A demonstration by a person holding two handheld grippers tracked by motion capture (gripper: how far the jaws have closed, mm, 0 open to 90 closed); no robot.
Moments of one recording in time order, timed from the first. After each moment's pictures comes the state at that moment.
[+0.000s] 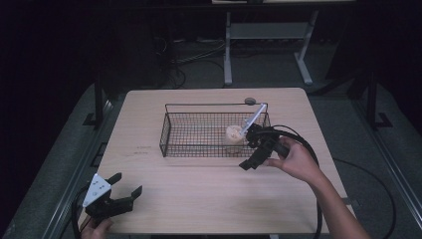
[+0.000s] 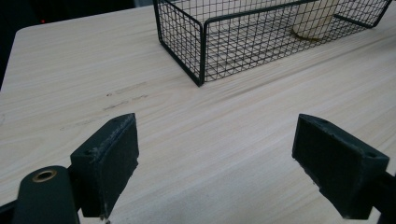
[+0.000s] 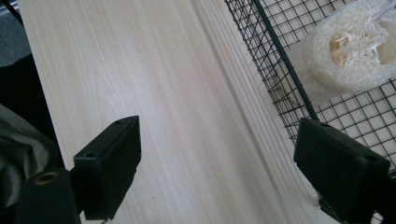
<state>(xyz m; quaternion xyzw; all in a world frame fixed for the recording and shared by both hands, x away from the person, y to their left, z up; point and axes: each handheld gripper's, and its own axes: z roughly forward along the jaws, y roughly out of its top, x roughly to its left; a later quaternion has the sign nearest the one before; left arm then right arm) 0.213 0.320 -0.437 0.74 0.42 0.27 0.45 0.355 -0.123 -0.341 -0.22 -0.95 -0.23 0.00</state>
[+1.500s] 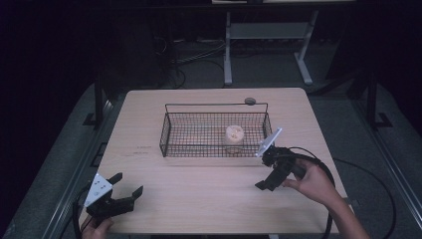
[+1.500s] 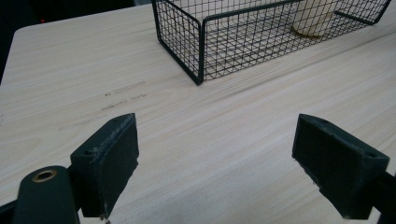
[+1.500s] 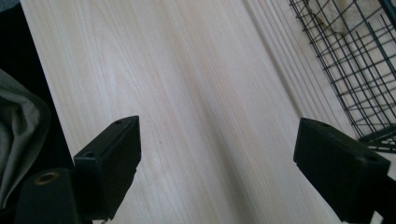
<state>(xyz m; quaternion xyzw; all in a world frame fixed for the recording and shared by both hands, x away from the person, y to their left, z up) 0.213 0.319 -0.437 0.74 0.42 0.27 0.44 0.315 -0.162 -0.377 -0.22 -0.95 -0.21 0.00</state>
